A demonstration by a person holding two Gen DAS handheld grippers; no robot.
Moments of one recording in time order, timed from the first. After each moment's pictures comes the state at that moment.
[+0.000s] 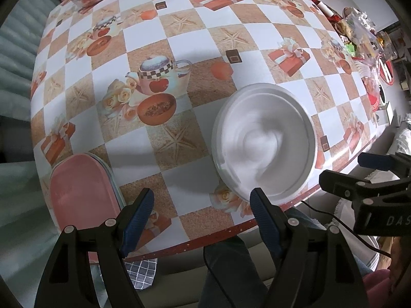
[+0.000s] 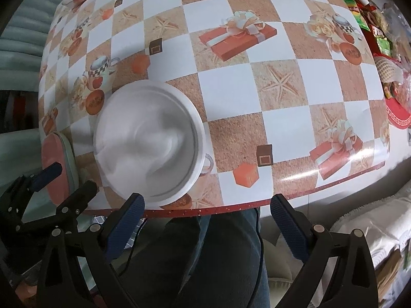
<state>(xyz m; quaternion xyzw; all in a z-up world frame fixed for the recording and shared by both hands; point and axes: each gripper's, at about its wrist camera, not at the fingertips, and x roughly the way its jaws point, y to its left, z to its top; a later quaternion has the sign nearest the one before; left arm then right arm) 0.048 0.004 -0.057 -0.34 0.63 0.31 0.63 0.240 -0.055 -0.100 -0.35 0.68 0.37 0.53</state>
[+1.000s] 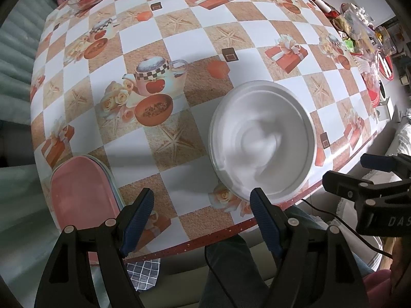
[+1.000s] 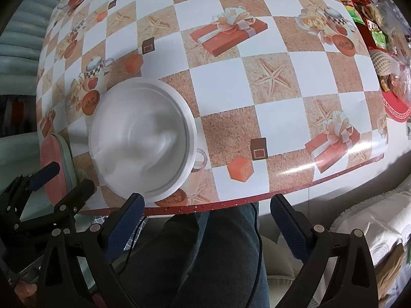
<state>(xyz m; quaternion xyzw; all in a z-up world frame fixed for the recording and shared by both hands) 0.053 0.003 -0.058 -0.33 0.63 0.31 0.63 0.245 -0.063 -0.100 -0.34 0.68 0.36 0.53</state>
